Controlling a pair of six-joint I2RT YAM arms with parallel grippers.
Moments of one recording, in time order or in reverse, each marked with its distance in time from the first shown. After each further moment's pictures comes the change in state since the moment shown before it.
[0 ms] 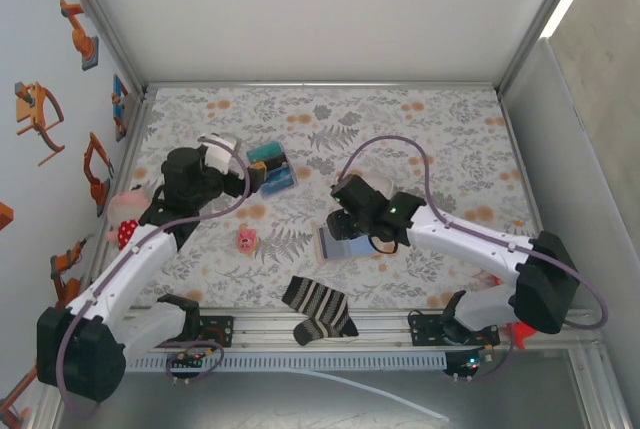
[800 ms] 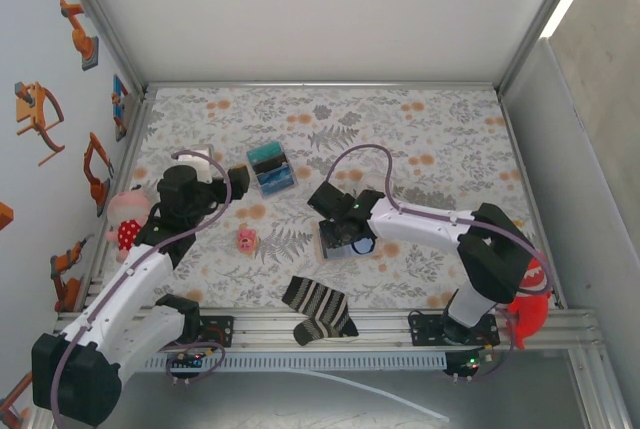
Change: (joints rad) left arm -0.002 -0.116 -0.098 -0.046 -0.238 -0.323; right arm 0.022 0.267 0.067 -0.036 -0.027 0.114
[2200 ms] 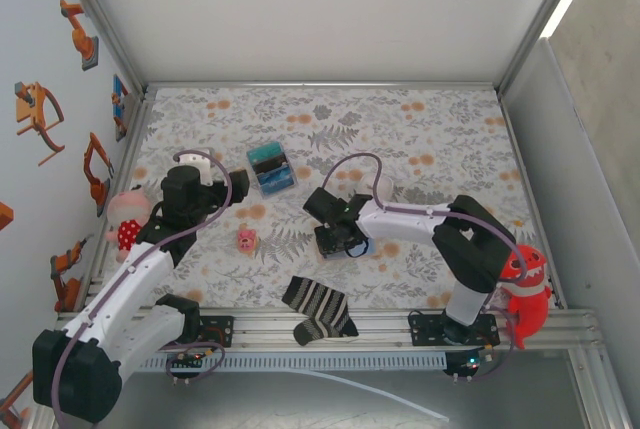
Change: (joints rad) left arm -0.001 0.016 0.004 -0.064 -0.013 -0.026; right arm -0.008 0.103 -0.025 0.089 -0.092 0.038
